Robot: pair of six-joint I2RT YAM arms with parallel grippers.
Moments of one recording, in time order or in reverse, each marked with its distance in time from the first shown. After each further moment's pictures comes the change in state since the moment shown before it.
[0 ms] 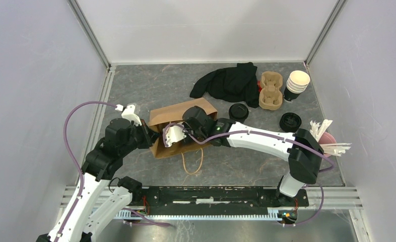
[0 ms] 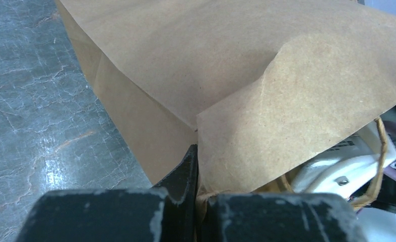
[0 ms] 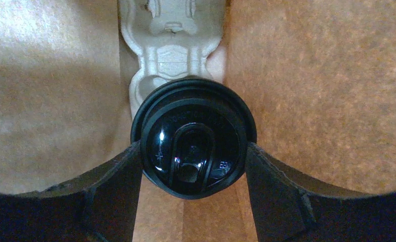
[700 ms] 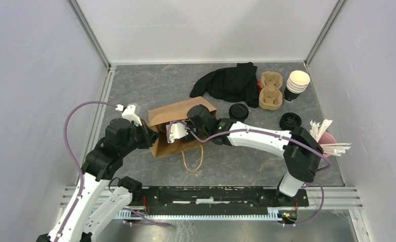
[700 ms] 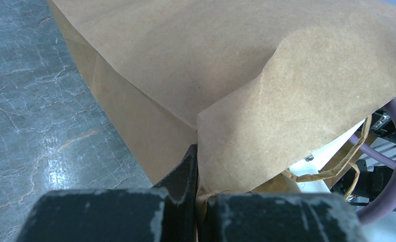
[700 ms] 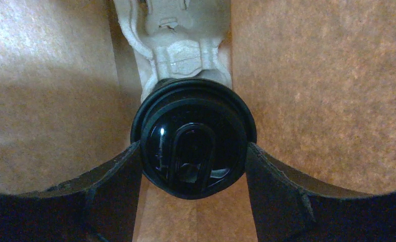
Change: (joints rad) left arm 0.000 0.000 0.000 -0.005 0.000 0.008; right arm -0.055 0.013 -0.104 0.187 -0.041 0.000
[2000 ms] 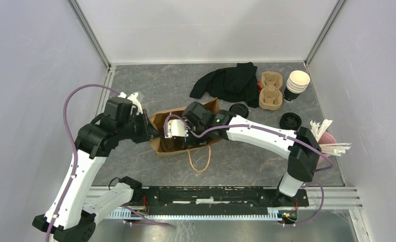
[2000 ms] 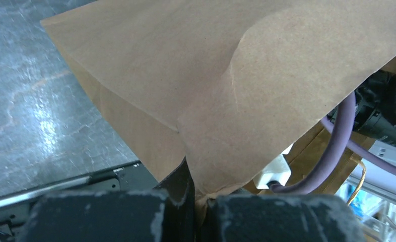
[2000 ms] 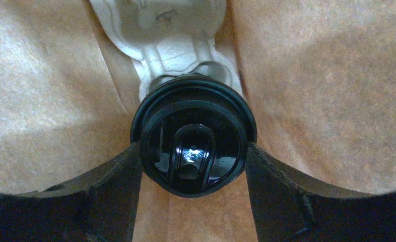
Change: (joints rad) left arm 0.000 0.279 0.420 -0.374 0.111 -0.063; right arm 0.015 0.016 0.209 -0.452 -0.126 0.298
